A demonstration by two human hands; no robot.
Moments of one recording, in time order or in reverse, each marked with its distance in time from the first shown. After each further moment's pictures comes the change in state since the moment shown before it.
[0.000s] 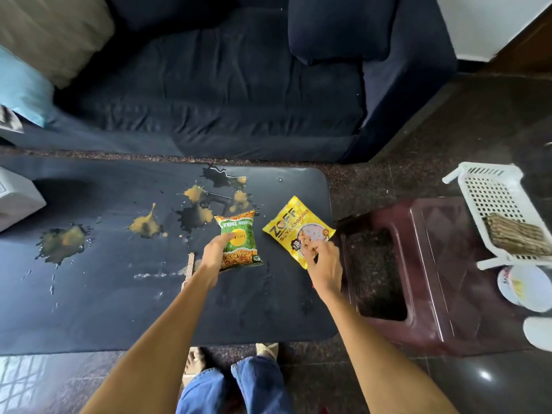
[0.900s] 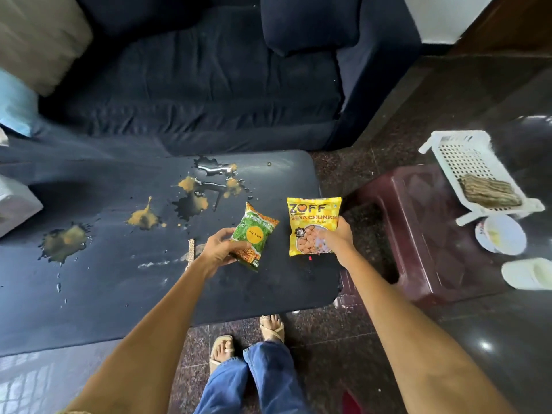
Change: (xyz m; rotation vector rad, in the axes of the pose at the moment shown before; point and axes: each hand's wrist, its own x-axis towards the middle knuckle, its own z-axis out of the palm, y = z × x) left_hand -0.036 -0.017 -0.009 0.134 -0.261 0.078; right_hand -0.003 0.008 -0.044 0.552 -0.113 0.501
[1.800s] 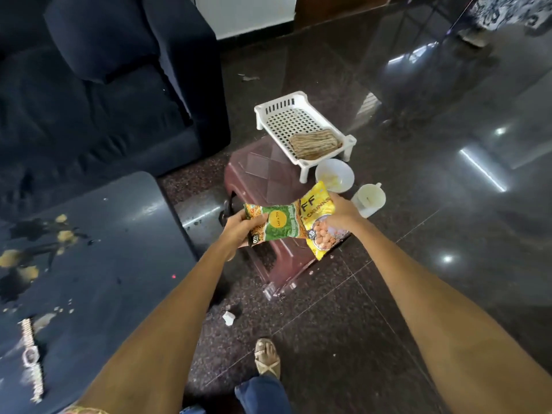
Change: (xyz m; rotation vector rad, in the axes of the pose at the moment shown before) left_hand -0.016 -0.014 0.380 0.349 -0.356 0.109; right_hand 0.028 0.132 -0.341 -0.432 0.033 -0.062
